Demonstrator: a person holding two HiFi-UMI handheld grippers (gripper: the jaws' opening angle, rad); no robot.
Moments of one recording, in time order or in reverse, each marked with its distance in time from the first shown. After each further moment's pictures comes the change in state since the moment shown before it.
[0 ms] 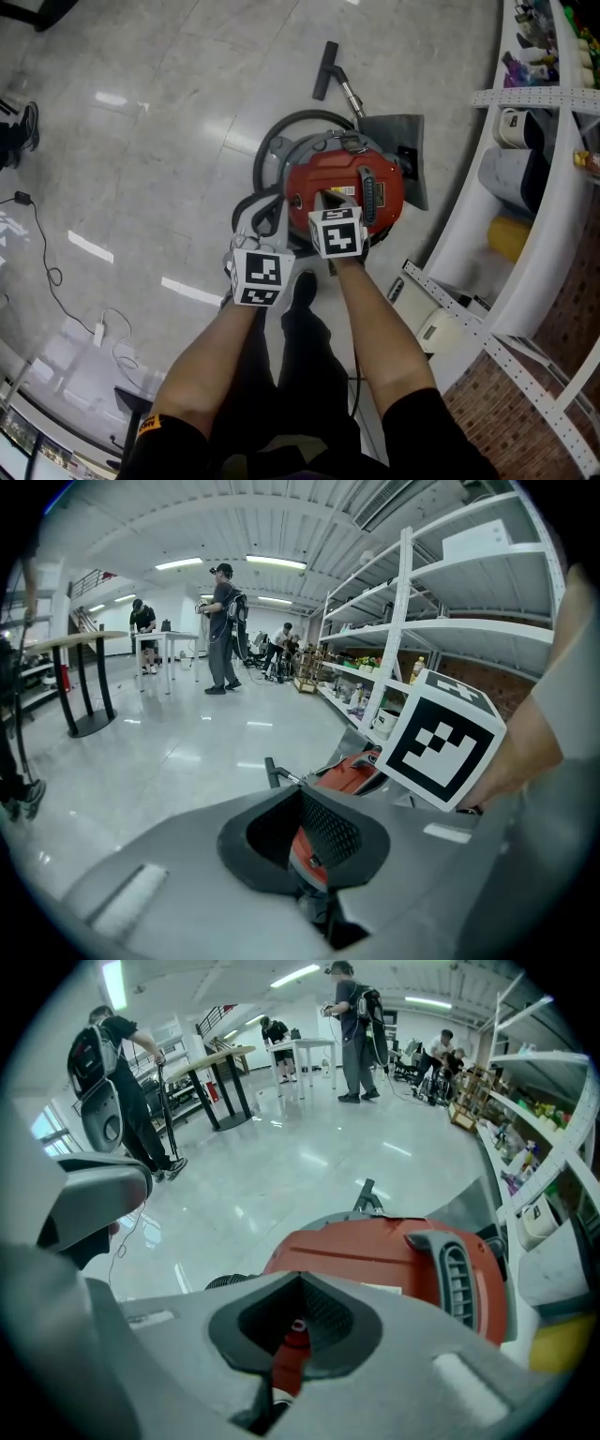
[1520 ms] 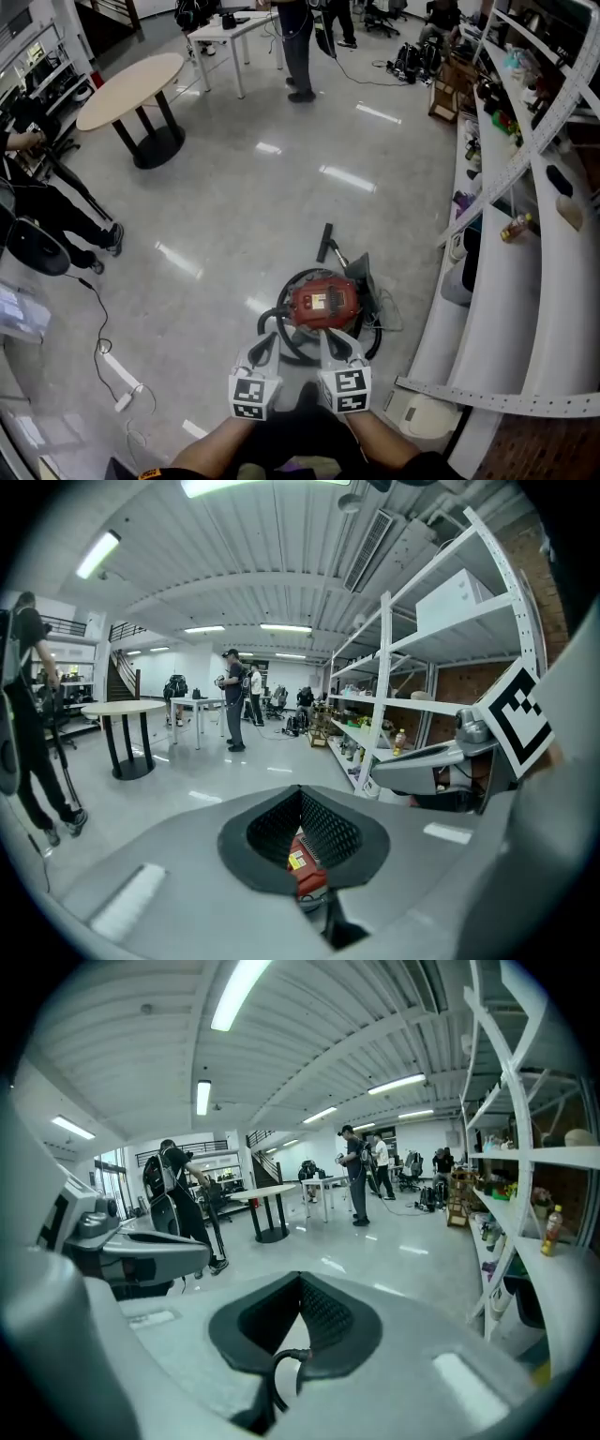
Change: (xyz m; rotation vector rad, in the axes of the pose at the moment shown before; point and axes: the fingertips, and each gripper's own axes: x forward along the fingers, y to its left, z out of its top) left arm -0.303 -0.162 0.161 -0.013 -0.297 0.164; right arm -0.447 0.045 0.002 -0.073 -0.704 0.109
